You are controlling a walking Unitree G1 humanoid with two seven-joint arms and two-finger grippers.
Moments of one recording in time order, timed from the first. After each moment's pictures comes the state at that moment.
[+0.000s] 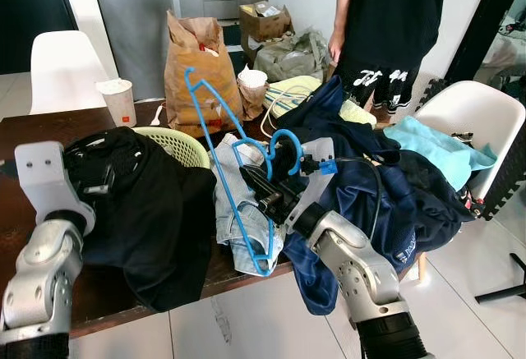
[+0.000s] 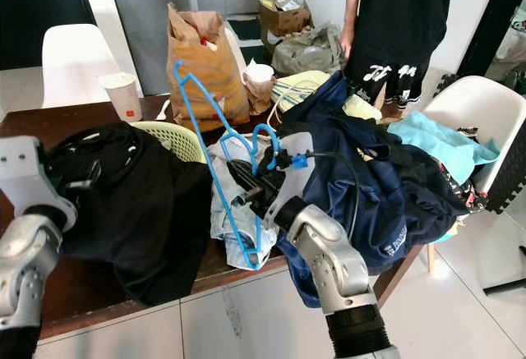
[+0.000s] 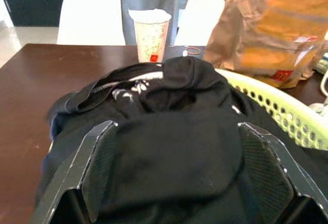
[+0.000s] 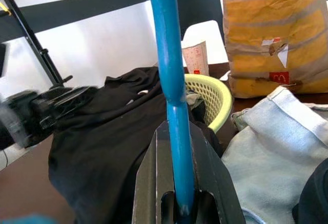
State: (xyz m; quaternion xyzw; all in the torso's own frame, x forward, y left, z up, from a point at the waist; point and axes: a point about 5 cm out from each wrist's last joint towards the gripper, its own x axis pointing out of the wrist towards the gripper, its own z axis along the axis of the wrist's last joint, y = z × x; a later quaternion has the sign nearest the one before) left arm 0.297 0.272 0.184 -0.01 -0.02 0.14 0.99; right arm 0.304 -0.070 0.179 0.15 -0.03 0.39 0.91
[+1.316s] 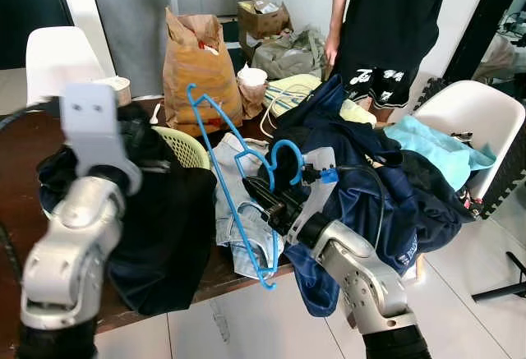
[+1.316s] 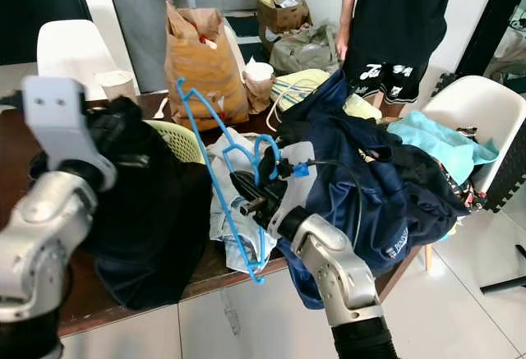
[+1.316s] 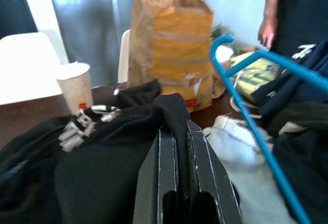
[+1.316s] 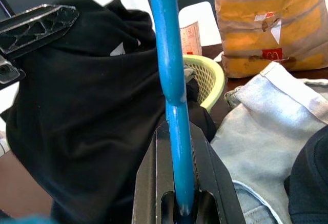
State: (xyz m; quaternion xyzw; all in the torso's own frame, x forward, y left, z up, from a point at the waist) left arm 0.282 0.187 0.249 0.03 -0.07 0.04 1.00; right arm 0.299 -0.074 0.170 0.15 0.00 0.39 0.91
